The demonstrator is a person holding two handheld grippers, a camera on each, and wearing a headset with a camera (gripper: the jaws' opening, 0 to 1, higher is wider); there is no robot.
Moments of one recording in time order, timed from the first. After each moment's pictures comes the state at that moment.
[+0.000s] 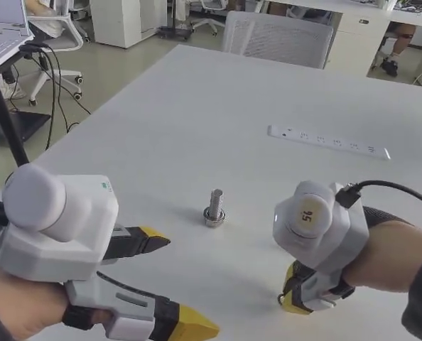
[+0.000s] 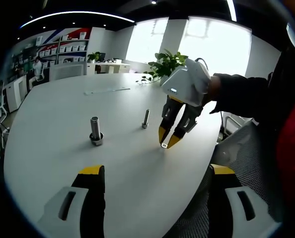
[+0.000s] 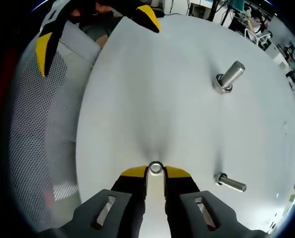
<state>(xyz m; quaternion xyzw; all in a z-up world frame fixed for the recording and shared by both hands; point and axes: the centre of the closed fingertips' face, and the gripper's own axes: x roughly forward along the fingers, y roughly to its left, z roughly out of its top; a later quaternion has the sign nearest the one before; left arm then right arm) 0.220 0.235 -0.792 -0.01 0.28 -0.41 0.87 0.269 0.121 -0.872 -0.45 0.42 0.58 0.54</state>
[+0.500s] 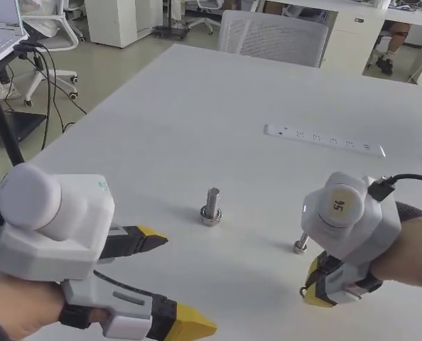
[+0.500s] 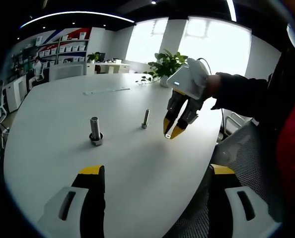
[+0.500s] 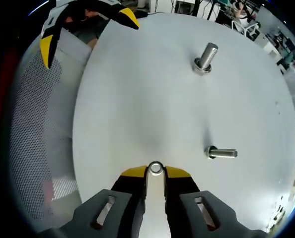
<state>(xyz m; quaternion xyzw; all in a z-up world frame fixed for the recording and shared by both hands) 0.220 0.235 -0.792 -0.01 0.28 -0.41 0.87 0.283 0.090 -0.865 -0.43 0.44 0.55 0.57</state>
